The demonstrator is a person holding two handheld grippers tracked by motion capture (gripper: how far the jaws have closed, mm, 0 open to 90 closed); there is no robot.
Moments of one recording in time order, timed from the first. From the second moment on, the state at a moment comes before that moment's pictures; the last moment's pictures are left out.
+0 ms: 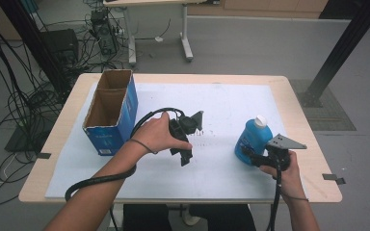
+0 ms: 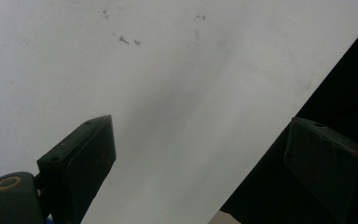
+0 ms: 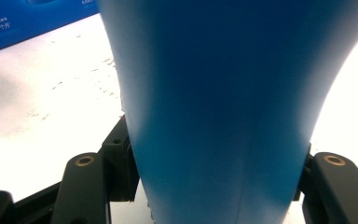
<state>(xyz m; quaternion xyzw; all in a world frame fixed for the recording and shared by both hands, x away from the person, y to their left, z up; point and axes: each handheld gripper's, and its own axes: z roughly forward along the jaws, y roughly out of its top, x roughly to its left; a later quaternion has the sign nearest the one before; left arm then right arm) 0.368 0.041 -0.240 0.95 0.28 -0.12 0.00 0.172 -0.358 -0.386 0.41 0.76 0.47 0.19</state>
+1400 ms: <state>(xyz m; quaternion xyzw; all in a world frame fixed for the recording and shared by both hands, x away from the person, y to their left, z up) 0.368 0.048 -0.232 0.95 0.28 -0.12 0.01 0.171 -0.359 -0.388 0.40 0.76 0.48 0.19</state>
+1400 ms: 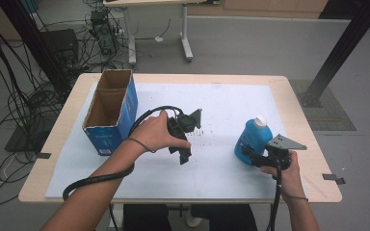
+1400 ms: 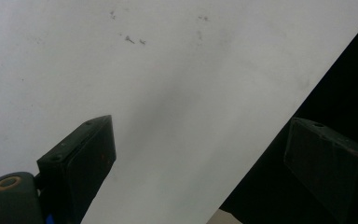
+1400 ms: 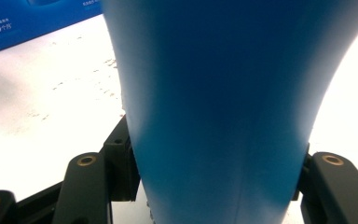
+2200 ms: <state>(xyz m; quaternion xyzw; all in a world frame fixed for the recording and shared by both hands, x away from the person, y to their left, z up) 0.372 0.055 -0.226 0.95 0.29 -0.11 0.01 0.171 -0.359 -0.388 0.40 0.76 0.48 0.19</state>
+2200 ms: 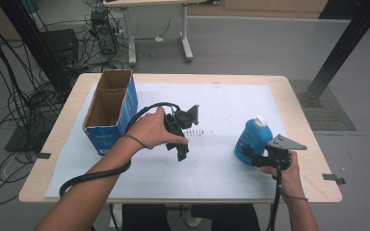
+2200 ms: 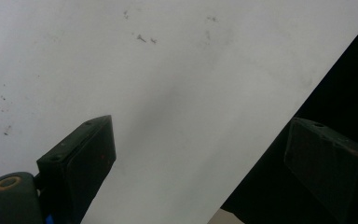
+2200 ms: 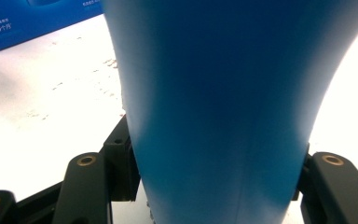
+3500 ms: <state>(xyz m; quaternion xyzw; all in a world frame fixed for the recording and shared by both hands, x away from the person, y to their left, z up) 0.374 0.053 -0.228 0.95 0.29 -0.12 0.01 0.171 -0.359 -0.388 0.40 0.76 0.48 0.19</state>
